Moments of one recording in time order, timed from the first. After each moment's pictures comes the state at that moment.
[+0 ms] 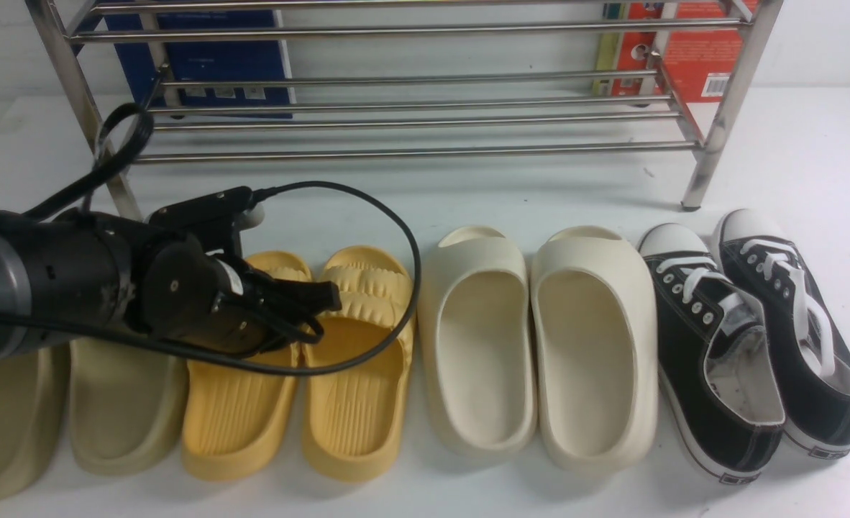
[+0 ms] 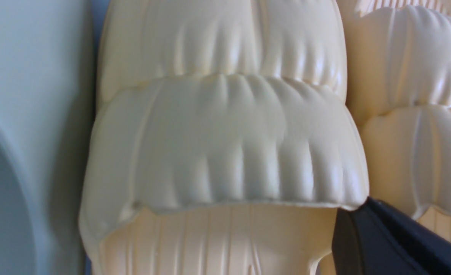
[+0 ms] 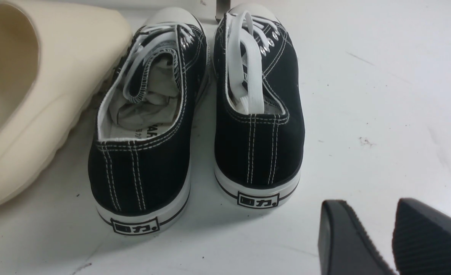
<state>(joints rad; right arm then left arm) -0.04 -0.01 0.02 0.03 0.39 -0.01 -0.34 1.61 -0.87 -0.02 0.29 -0.50</state>
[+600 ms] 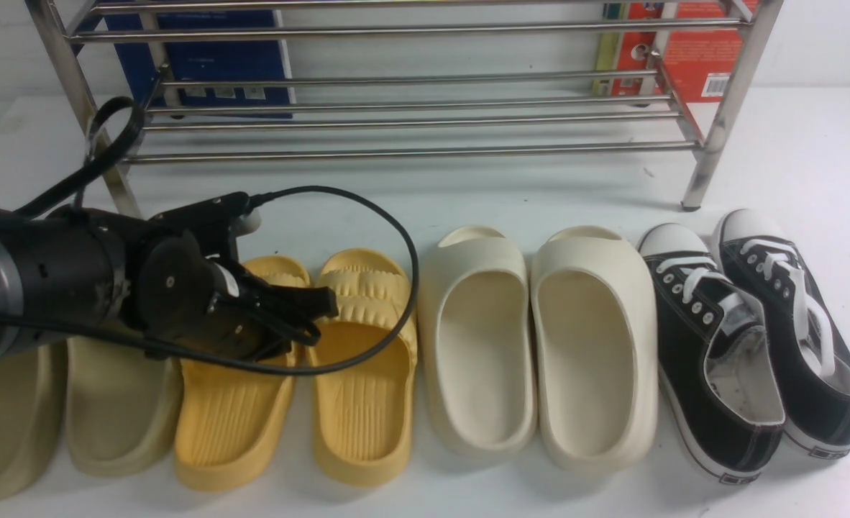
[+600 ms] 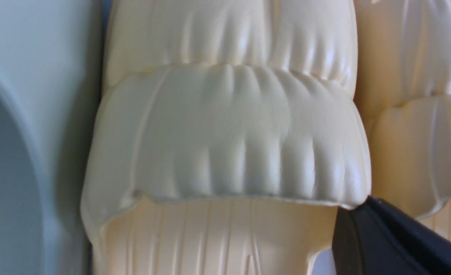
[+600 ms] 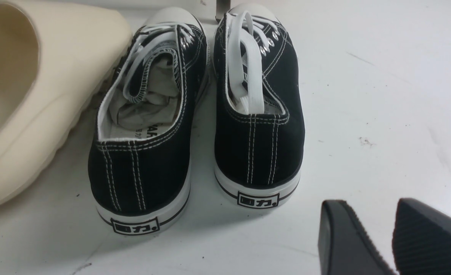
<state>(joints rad) -0.04 -0.01 0.02 0.03 0.39 -0.01 -0.34 1.59 -0.87 -0.03 0.35 -0.50</state>
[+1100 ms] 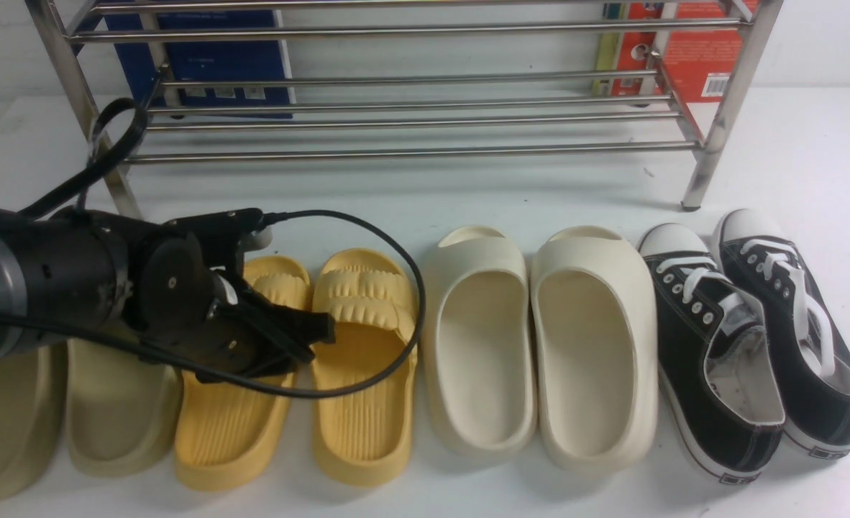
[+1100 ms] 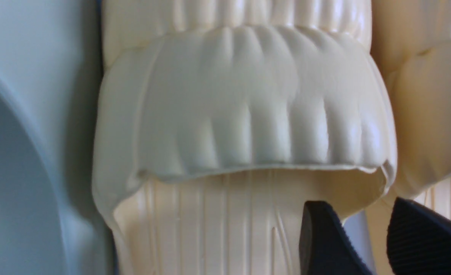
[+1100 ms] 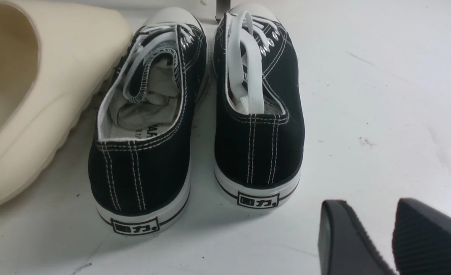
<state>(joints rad) -0.04 -0.01 0.02 0.03 0.39 -0.01 -0.34 1.60 -0.87 -0.03 0.41 -0.37</state>
